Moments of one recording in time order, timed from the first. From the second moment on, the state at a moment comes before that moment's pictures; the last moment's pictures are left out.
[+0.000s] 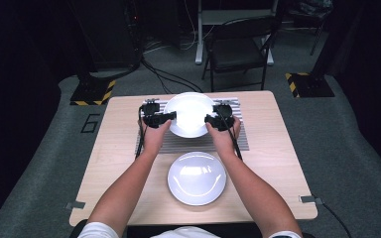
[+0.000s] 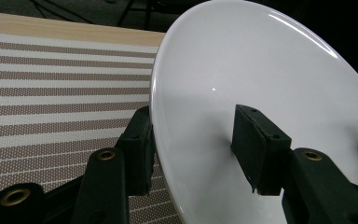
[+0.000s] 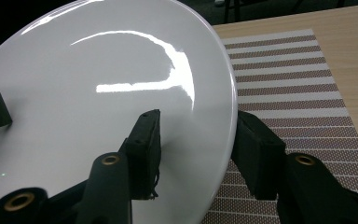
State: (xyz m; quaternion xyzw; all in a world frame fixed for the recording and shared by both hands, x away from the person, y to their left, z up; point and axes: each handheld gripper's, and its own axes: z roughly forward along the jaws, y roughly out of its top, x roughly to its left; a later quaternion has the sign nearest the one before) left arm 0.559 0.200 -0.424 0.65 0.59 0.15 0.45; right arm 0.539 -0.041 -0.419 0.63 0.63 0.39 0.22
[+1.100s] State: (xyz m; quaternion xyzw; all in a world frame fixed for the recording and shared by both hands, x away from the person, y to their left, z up) left arm 0.580 0.203 -0.451 0.66 0.59 0.15 0.44; right arm 0.566 -0.037 -0.445 0.63 0.64 0.38 0.22
